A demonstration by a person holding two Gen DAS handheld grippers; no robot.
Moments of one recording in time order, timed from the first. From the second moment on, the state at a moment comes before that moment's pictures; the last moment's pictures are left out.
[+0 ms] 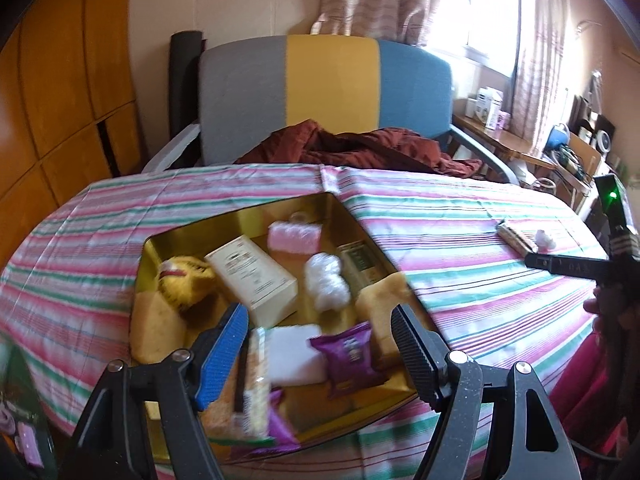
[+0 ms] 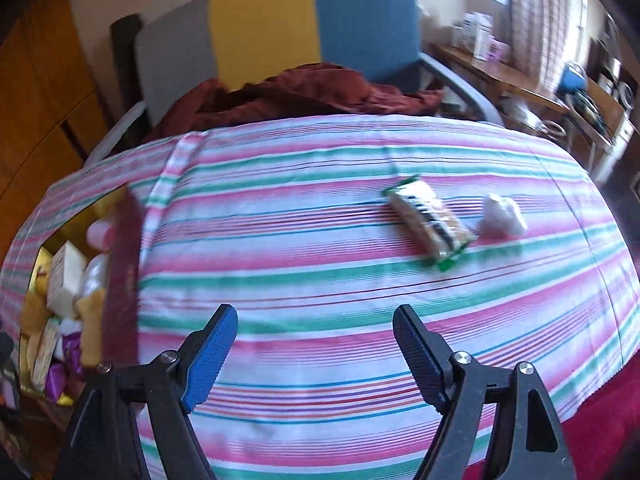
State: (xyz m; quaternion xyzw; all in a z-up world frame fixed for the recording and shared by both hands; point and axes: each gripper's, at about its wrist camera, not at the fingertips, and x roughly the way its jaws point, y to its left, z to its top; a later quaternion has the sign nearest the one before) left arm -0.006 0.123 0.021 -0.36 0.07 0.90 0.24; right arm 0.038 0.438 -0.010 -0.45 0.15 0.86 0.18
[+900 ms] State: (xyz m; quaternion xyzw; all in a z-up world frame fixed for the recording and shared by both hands) left arm -0.015 0.300 0.009 -0.38 0.16 0.84 0.36; right arm 0.093 0.591 -0.029 -0.37 0.36 0.78 0.34
